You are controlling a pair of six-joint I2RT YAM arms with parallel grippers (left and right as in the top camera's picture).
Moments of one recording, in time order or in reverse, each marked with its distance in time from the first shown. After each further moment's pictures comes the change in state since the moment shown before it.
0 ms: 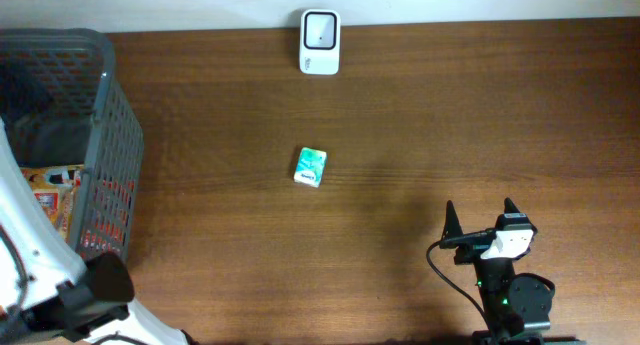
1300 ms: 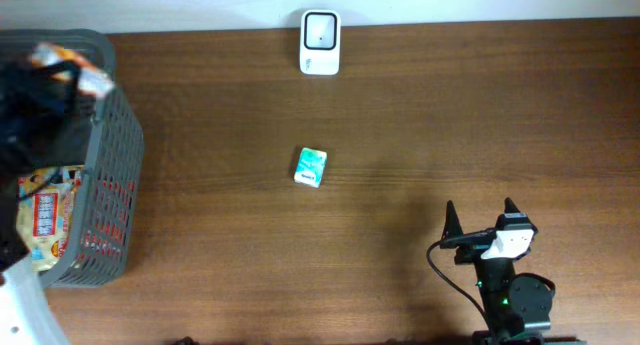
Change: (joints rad) left arm 0.024 -0.601 -0.665 0.669 0.999 -0.404; right arm 0.000 0.000 0.000 0.000 0.000 0.000
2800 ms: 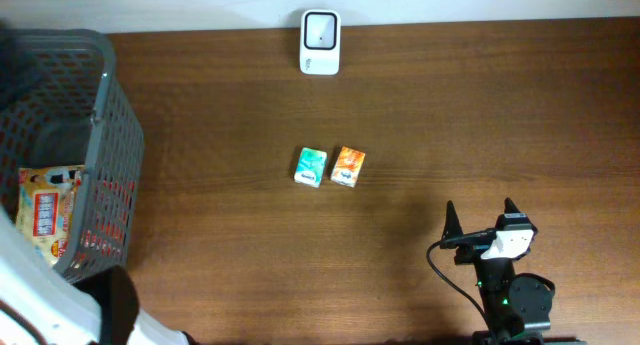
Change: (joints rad) left arm -0.058 0.532 1.028 -0.691 -0.777 0.436; right arm 0.000 0.000 0.000 0.000 0.000 0.000
